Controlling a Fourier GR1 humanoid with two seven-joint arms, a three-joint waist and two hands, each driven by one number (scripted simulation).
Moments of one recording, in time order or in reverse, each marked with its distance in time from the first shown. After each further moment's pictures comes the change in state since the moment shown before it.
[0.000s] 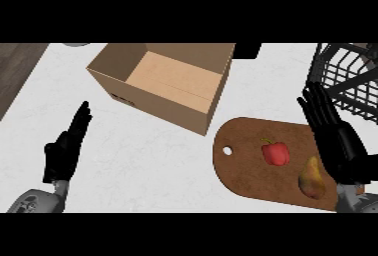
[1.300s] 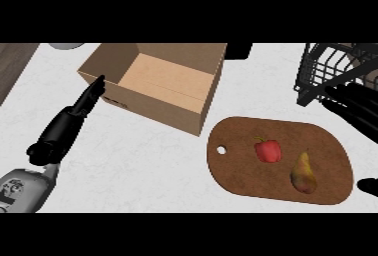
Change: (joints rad) left arm -0.132 0.096 -0.023 -0.148 -0.056 -0.237 -0.036; right arm -0.021 -0.657 -0.018 -0.282 0.744 0.297 -0.085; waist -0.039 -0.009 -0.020
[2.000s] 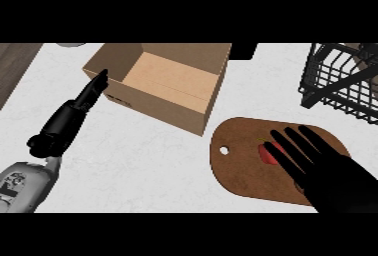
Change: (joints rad) left arm -0.039 -0.026 0.028 0.010 -0.015 -0.045 0.025; right arm -0.173 0.171 0.415 -0.227 0.332 0.428 0.635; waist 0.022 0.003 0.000
